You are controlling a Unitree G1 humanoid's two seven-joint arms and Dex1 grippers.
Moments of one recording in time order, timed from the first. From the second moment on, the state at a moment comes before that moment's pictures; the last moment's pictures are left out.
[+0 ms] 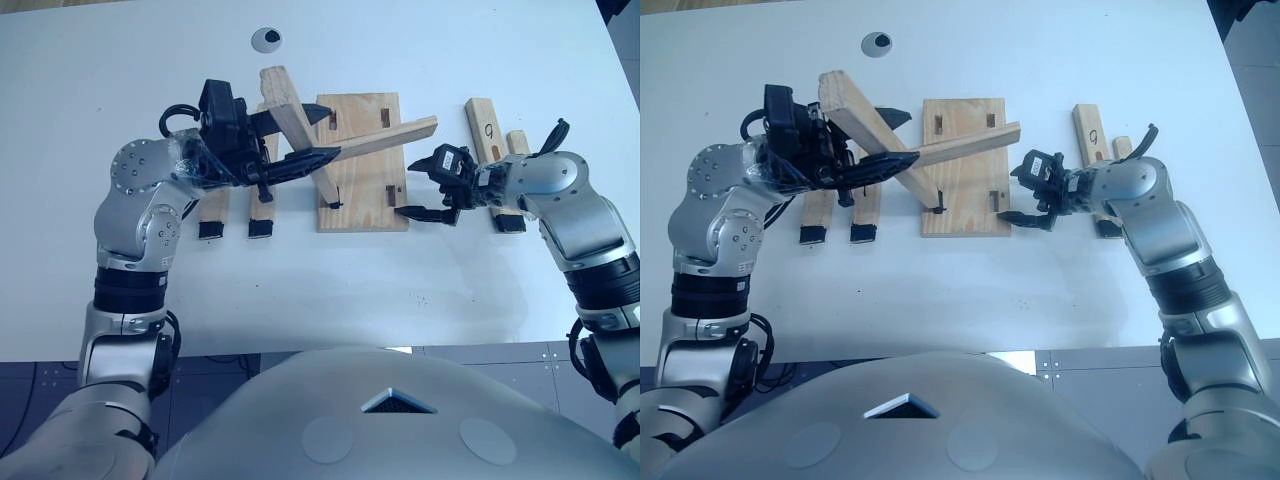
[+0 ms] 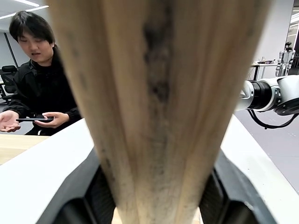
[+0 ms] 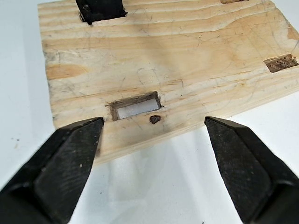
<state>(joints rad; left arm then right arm) -0.19 0.50 -0.10 -0.15 -0.60 0.24 -1.10 -0.25 -0.72 0.38 -0.07 0.12 0.46 0.97</state>
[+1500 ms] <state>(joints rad) -0.32 0.59 -0.20 -0.08 -0.59 0.21 -1.14 -0.24 -0.72 0.38 -0.09 0.12 0.46 0.95</state>
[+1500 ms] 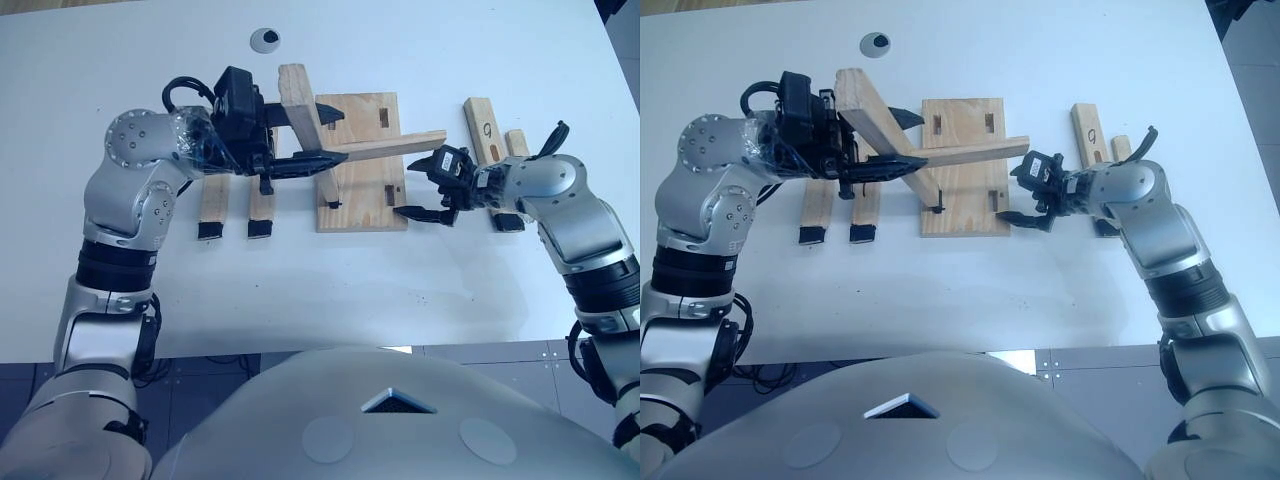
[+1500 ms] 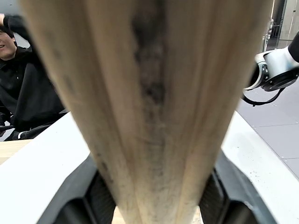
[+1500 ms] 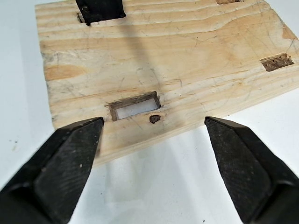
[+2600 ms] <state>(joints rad) -0.34 0.71 -0.19 -0.23 -0.58 0.38 -1.12 -0.23 -0.72 0.38 -0.10 0.12 0.46 0.93</state>
